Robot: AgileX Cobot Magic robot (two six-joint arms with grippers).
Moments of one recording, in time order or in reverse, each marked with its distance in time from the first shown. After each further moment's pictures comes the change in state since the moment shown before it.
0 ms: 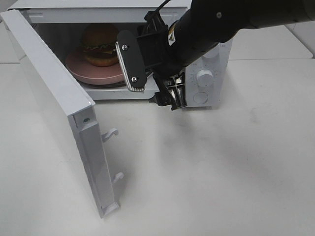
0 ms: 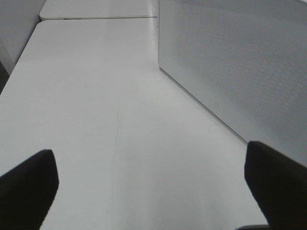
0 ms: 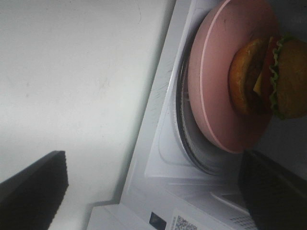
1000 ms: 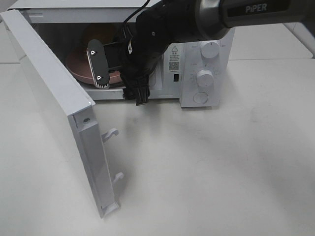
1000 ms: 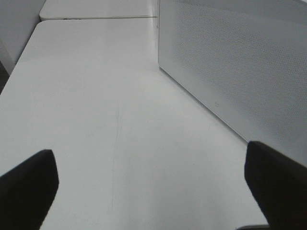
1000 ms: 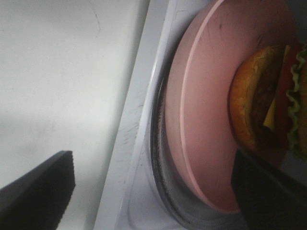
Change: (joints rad) left arm 0.000 0.000 0.000 0.000 0.000 0.000; right arm 0.012 0.373 -0.413 -0.058 0.065 0.107
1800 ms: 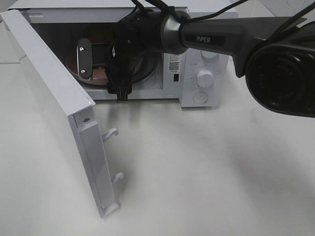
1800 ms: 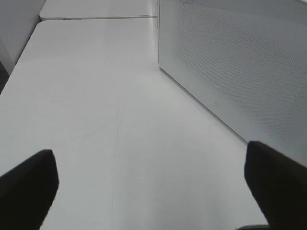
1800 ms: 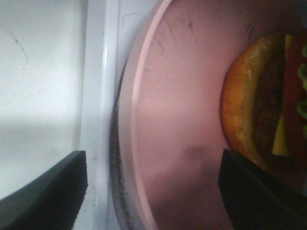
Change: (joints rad) left arm 0.000 0.000 0.000 0.000 0.000 0.000; right arm 0.000 0.276 -0.401 -0.003 0.127 0.152
